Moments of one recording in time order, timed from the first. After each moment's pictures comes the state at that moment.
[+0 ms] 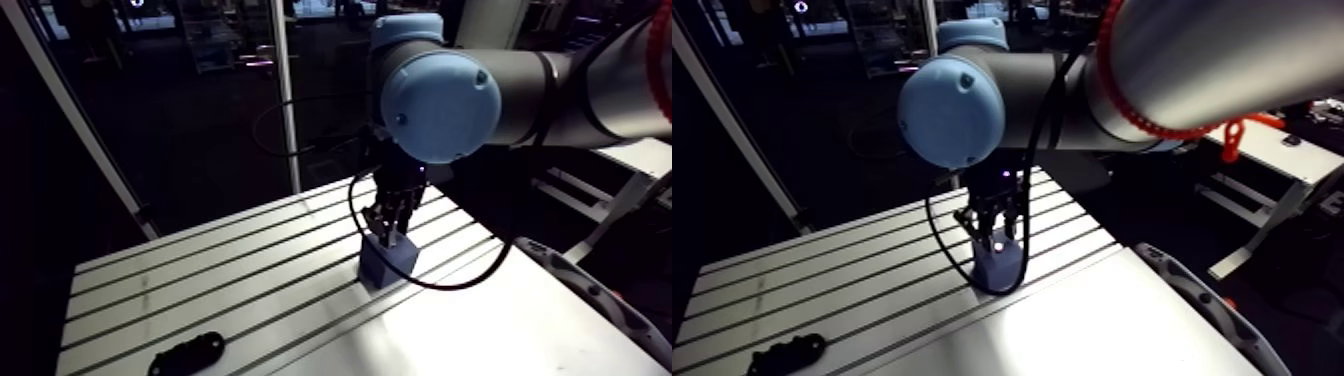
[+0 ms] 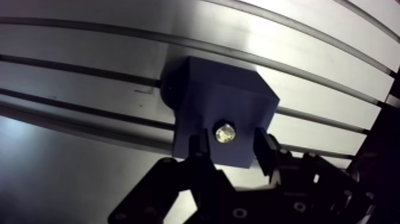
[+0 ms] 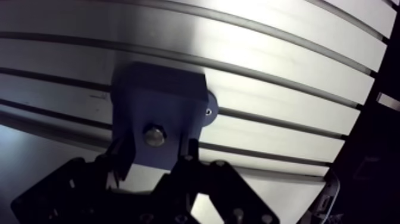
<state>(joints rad) -0.51 -1.35 1.99 -2.13 -1.67 -2.31</state>
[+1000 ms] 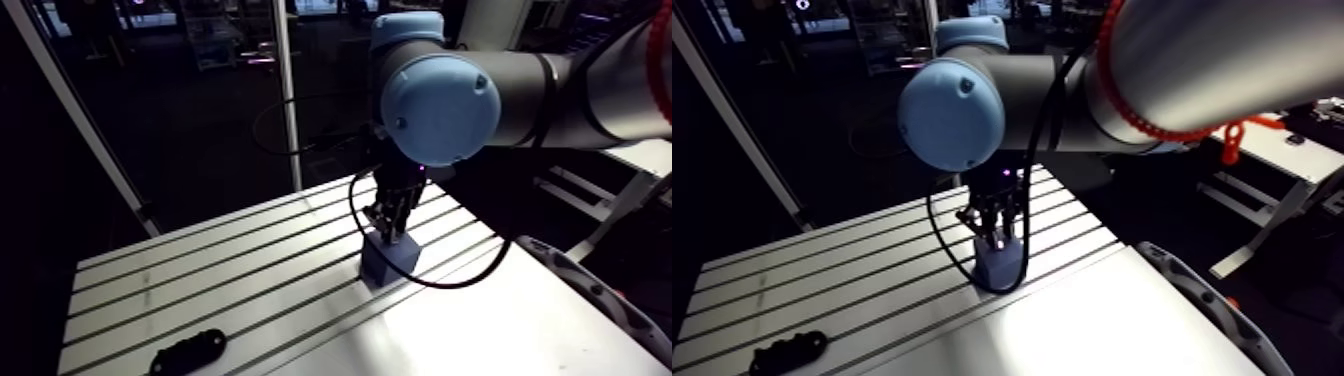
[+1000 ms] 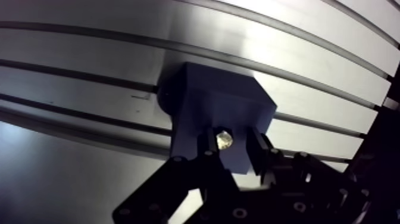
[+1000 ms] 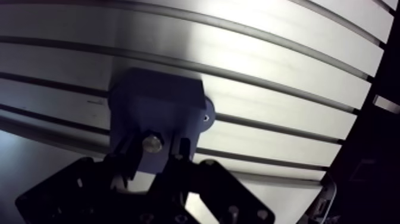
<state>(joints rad) -0.50 -1.34 1.99 -2.16 -1.67 -2.31</state>
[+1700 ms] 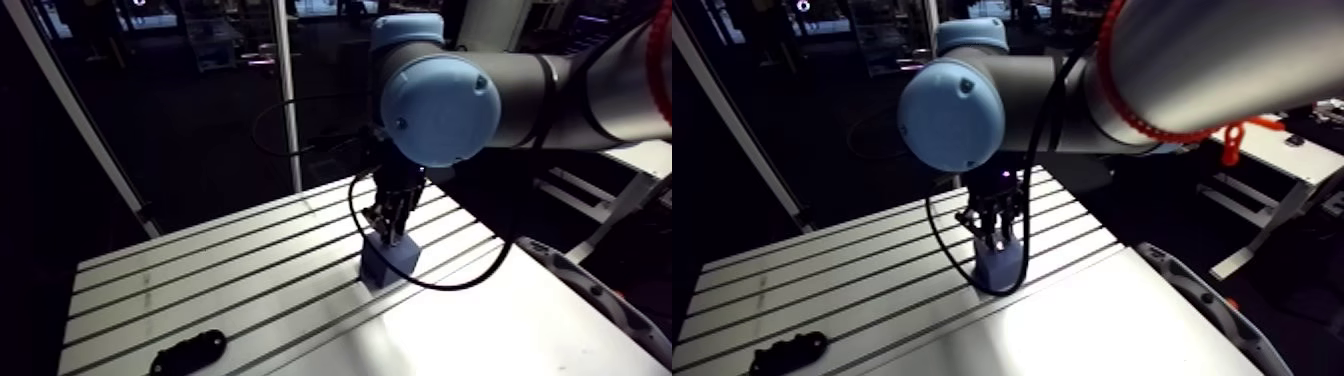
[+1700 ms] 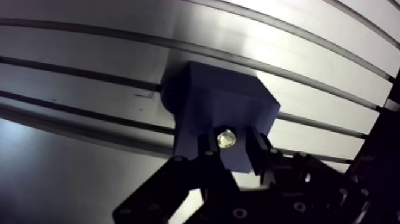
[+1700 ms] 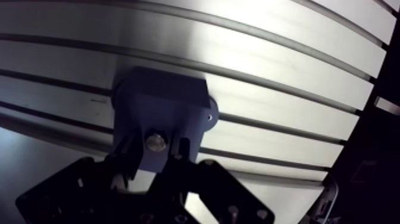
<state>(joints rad) -0.50 -1.35 2.00 -2.15 -1.66 -2.32</state>
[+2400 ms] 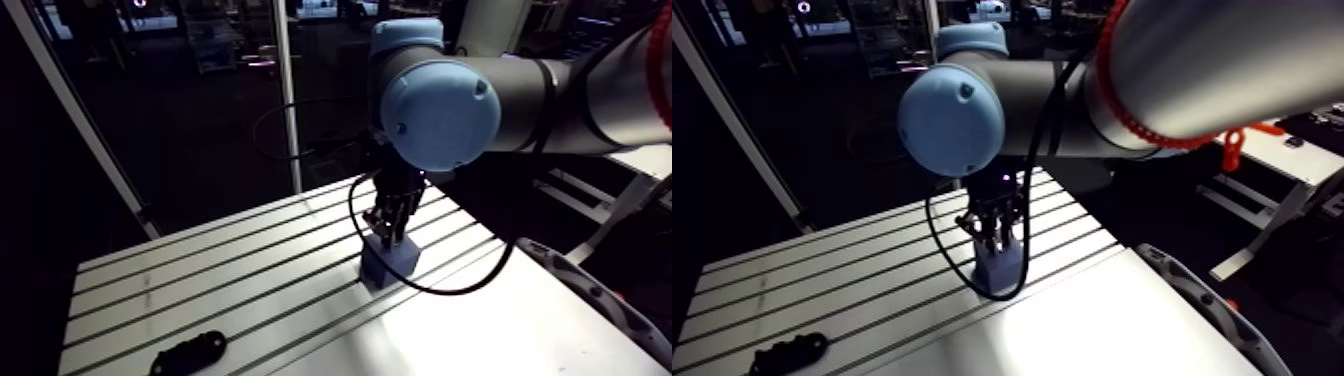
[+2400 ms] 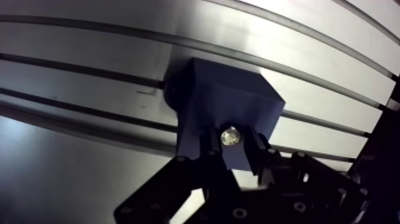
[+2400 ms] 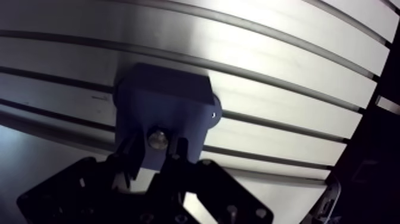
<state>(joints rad) -0.50 -1.35 2.01 -2.15 -1.67 -2.32</state>
